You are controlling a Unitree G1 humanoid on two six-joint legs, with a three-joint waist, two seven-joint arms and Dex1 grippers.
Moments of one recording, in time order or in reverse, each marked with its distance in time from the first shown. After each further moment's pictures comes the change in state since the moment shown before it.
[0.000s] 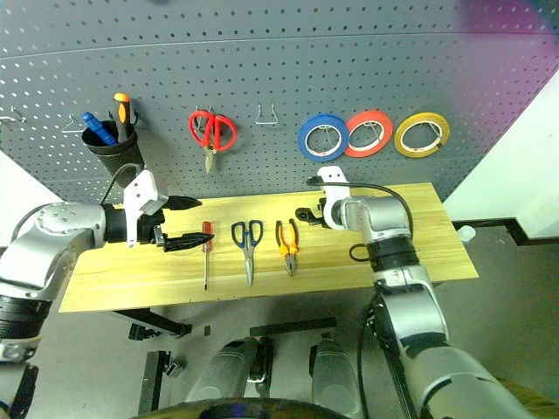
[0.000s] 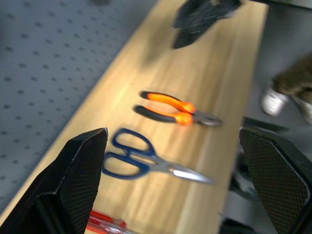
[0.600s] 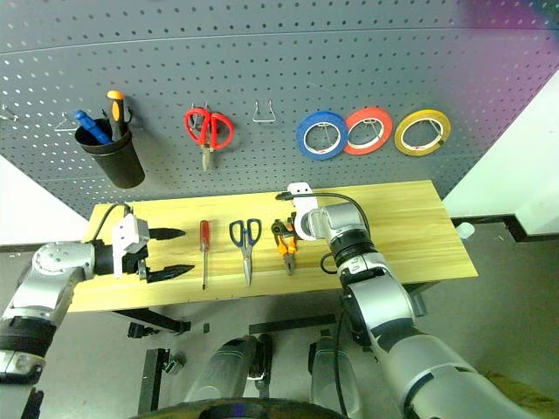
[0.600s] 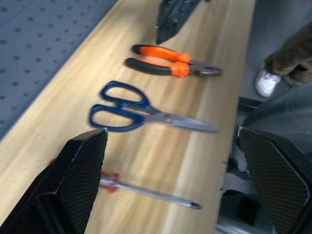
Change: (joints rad) left arm 0.167 -0.088 0.026 0.445 0.104 -0.599 -0.170; right arm -0.096 0.155 0.044 0.352 -0.092 -0.186 -0.027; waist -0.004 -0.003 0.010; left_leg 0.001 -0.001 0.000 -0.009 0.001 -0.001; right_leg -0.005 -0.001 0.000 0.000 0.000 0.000
